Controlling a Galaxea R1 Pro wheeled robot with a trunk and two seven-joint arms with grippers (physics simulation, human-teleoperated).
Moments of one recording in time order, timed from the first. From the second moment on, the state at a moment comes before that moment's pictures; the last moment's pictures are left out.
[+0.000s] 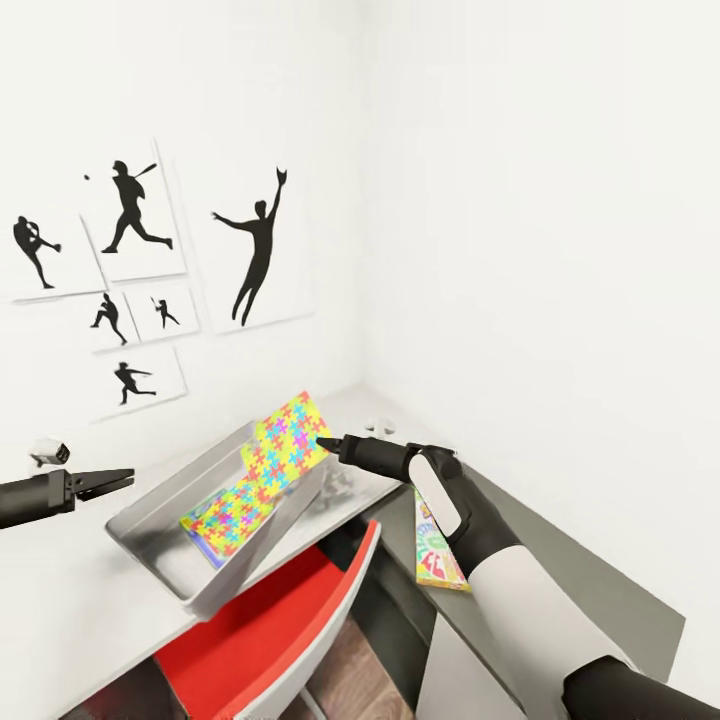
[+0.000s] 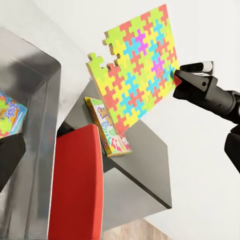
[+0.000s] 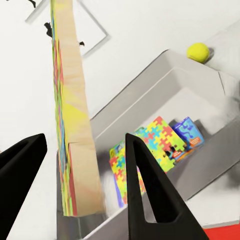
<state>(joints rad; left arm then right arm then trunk) -0.58 0.59 0.38 -1.06 0.07 0.97 -1.57 -0.83 0.17 0.25 -0.89 -0.57 0.62 0.33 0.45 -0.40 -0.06</state>
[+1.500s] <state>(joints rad) -0.58 0.59 0.40 -1.05 0.07 0.97 -1.57 -0.83 0.17 0.26 -0.90 -0.57 0.58 0.33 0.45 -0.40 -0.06</state>
